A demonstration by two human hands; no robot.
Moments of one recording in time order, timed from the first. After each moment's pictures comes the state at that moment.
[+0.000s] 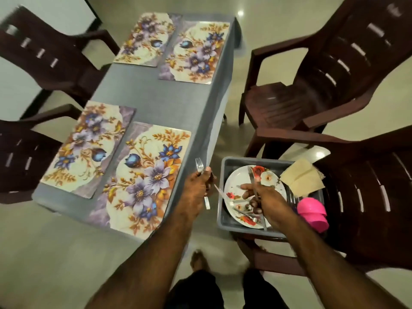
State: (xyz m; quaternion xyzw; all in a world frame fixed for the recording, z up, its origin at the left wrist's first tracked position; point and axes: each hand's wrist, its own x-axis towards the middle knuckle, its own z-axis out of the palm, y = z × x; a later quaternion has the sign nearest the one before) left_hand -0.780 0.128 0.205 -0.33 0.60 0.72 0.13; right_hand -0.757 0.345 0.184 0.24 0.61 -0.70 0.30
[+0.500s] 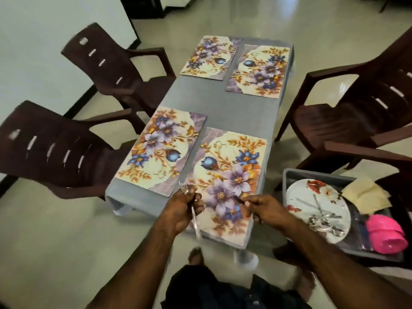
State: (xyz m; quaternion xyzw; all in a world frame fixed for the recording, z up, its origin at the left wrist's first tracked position) left_hand -0.703 -0.228 0.218 -0.32 0.48 0.80 0.16; right_hand -0.727 0.057 0.210 0.04 0.75 -0.58 0.32
